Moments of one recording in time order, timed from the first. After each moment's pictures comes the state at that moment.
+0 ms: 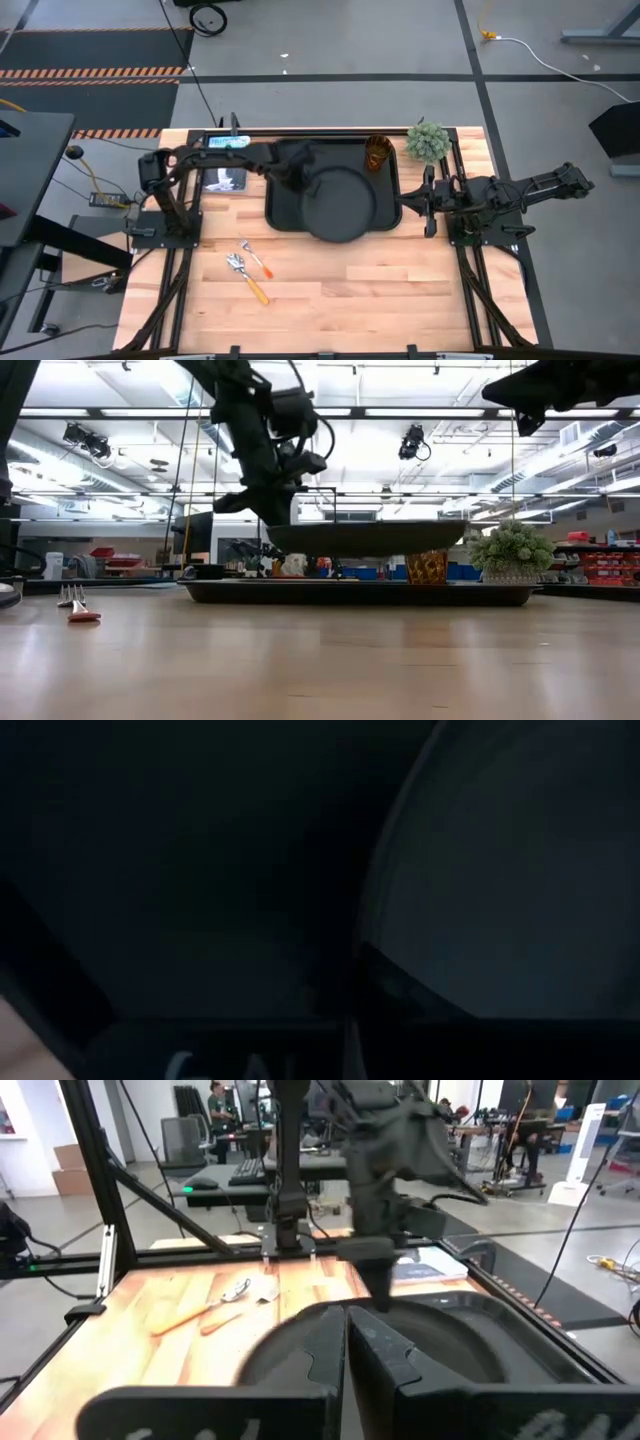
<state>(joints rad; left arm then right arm) 0.31 1.77 1.29 -0.67 0.04 -0.80 0.22 0.42 0.36 -0.01 0.34 0.04</state>
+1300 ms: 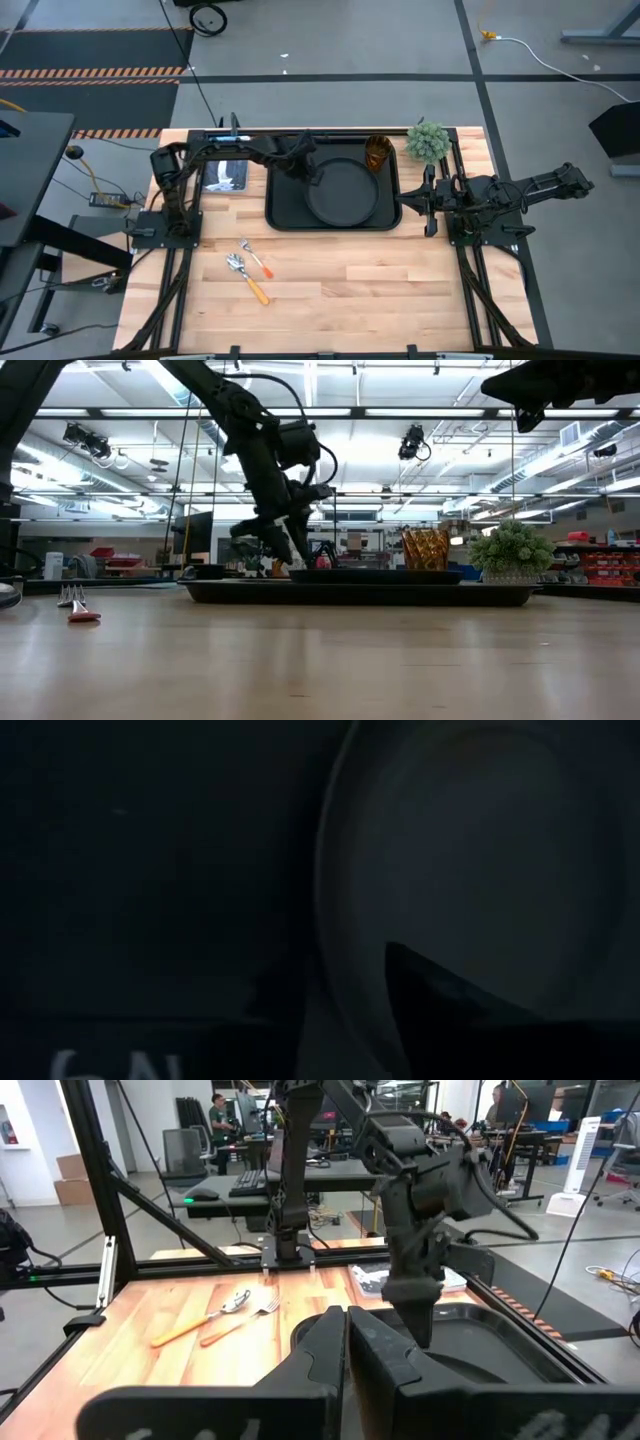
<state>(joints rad) 0.41 1.88 1.29 -0.51 0.05 -0.67 0.22 0.42 0.36 0.02 0.34 0.03</state>
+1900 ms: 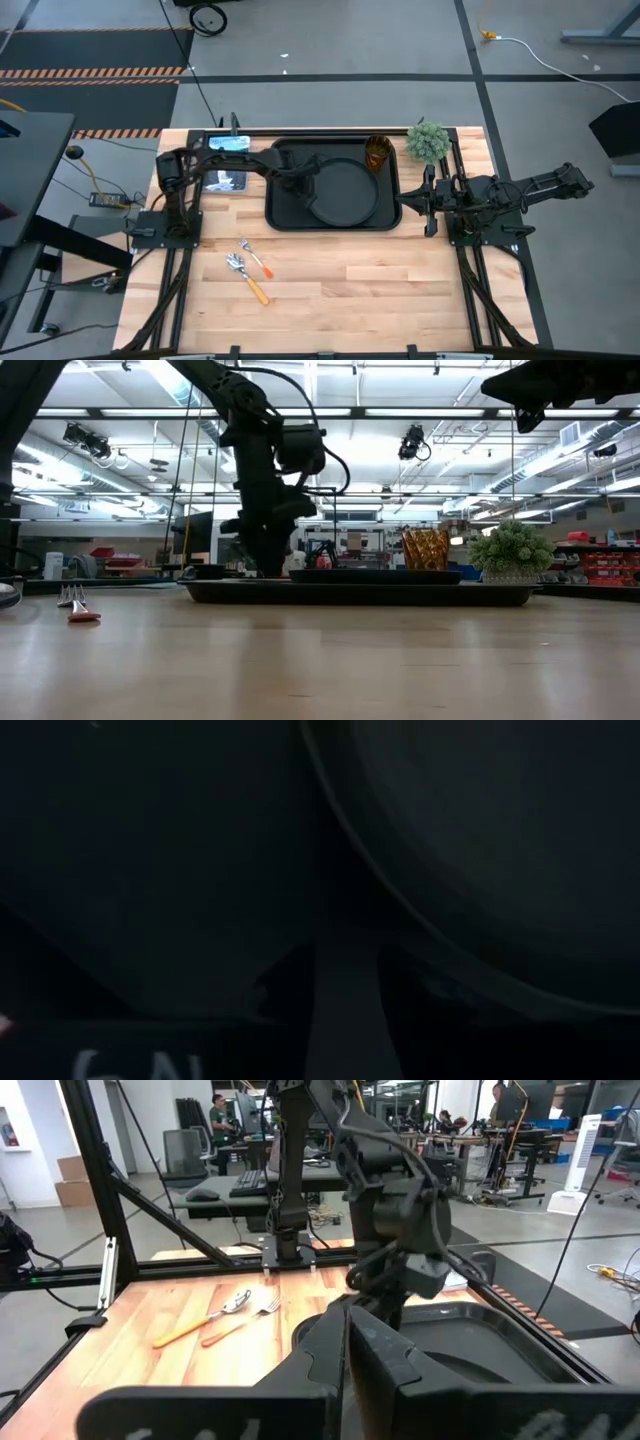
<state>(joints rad) 0.30 1.91 1.29 -0.69 -0.09 -0.47 0.22 0.42 0.36 0.02 0.34 0.03</state>
